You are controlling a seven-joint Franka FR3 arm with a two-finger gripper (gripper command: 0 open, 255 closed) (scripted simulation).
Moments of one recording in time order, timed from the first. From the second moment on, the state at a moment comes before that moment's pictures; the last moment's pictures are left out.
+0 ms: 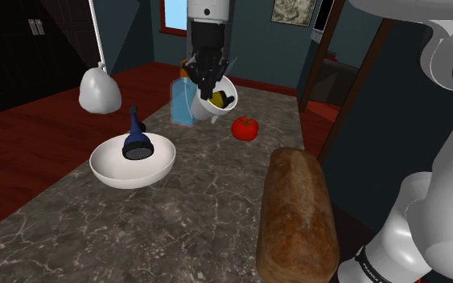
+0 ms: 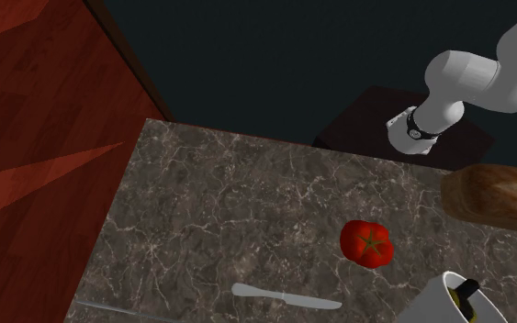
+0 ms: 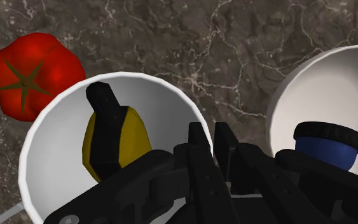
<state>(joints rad) 0.36 0.13 0.08 -1.41 -0.02 1.50 0.36</state>
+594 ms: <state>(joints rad) 0.36 0.11 0.08 -1.55 -0.02 1.61 0.36</state>
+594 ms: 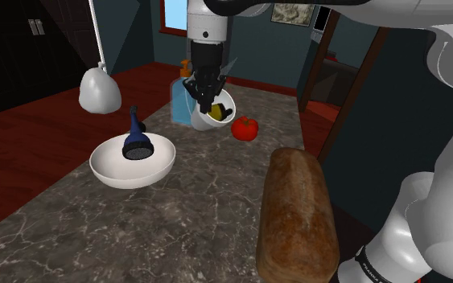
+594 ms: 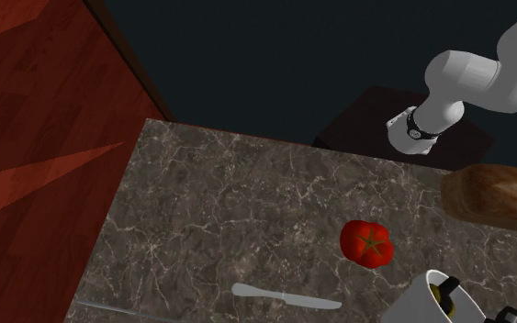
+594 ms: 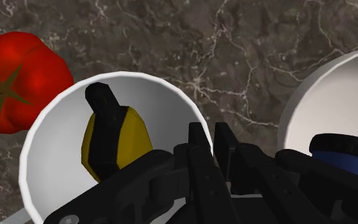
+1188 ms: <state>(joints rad) 0.36 0.11 0.08 -1.55 -0.02 1.61 0.36</state>
